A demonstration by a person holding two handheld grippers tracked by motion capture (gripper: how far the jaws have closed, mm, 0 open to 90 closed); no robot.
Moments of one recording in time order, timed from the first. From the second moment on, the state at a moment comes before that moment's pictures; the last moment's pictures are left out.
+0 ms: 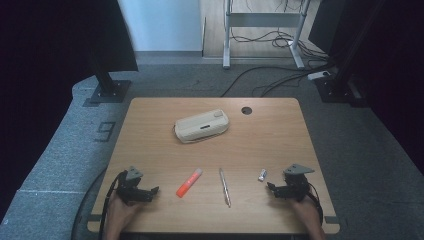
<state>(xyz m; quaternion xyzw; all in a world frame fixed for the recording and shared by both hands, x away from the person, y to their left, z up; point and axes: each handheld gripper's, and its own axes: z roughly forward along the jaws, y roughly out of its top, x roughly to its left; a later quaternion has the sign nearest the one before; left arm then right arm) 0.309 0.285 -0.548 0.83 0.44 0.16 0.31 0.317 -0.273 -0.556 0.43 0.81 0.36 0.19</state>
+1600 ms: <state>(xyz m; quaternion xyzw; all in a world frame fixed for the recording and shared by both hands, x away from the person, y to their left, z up) 0.342 0.250 -0.517 0.84 0.41 0.13 0.35 0.317 -0.272 -0.556 0.43 0.80 0.36 0.19</state>
